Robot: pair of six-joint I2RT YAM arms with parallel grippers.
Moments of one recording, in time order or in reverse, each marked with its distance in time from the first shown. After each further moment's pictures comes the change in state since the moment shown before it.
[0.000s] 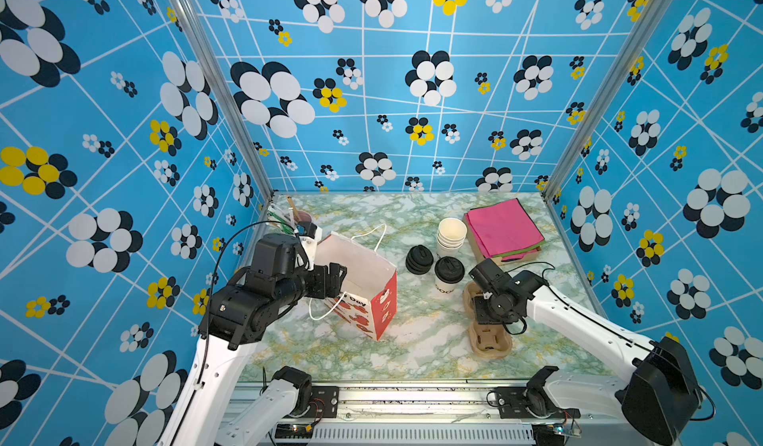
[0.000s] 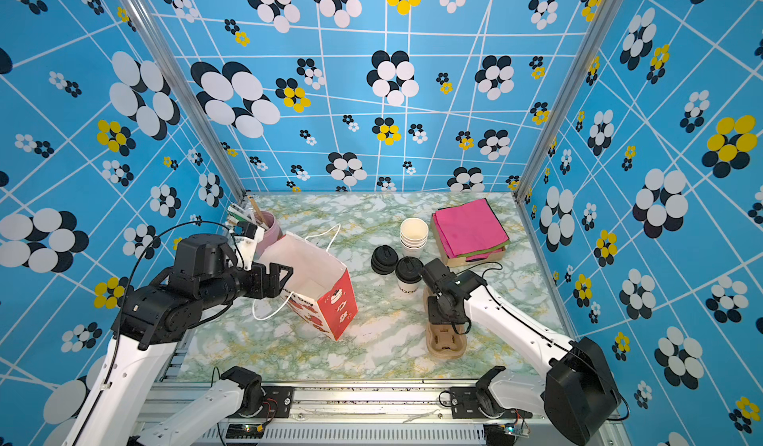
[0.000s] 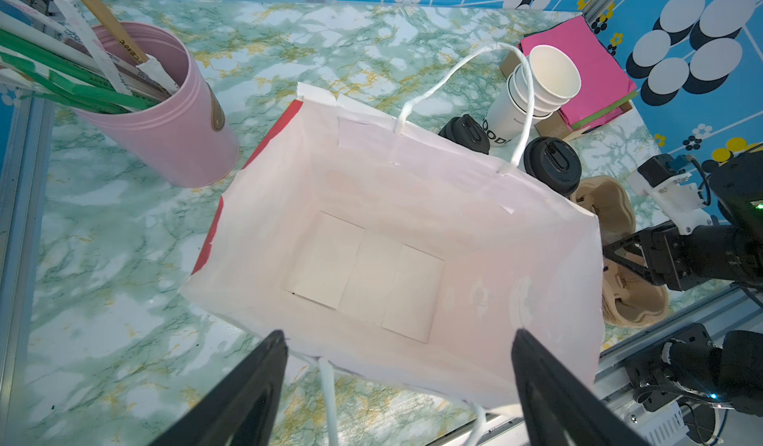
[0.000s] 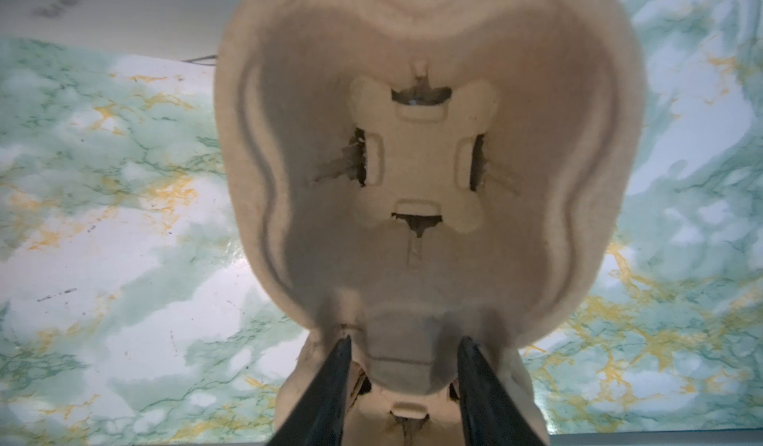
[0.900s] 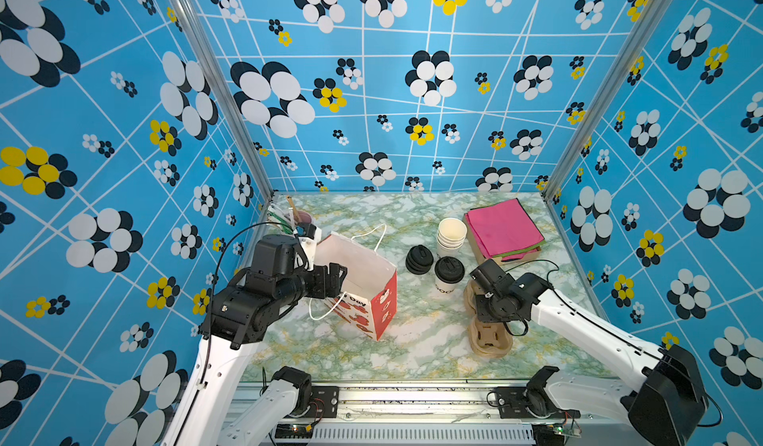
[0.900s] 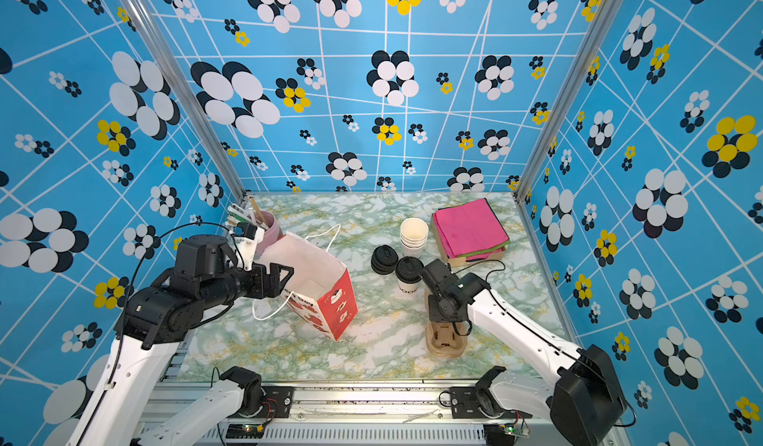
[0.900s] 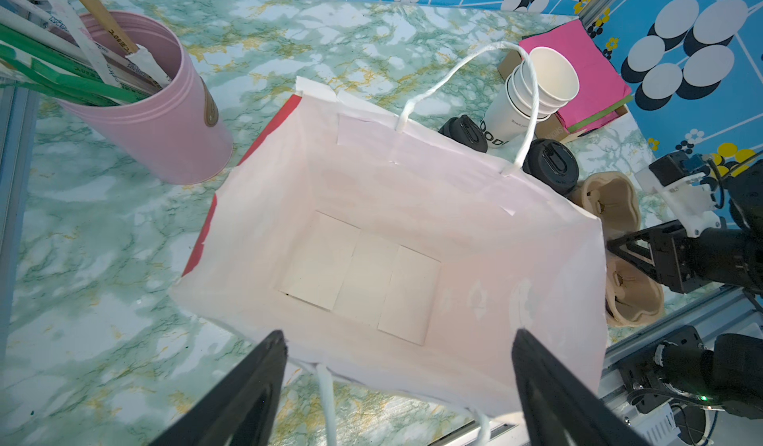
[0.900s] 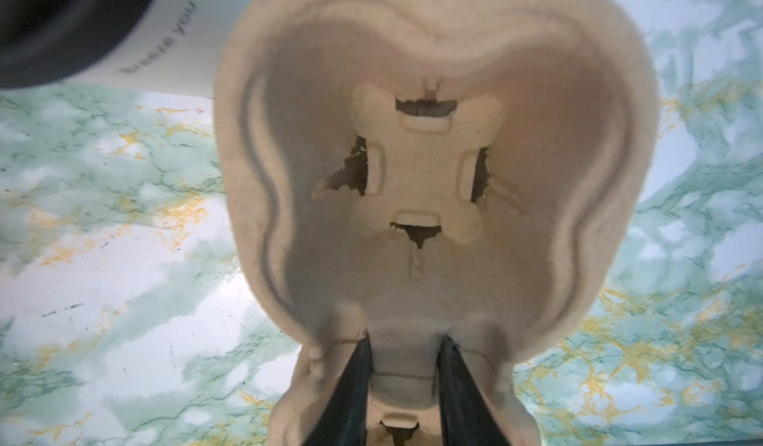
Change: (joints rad) left arm 0.028 -0.008 -0.026 0.022 0.027 -0.003; right arm 0.018 -0.068 -0.001 0.013 0.064 0.001
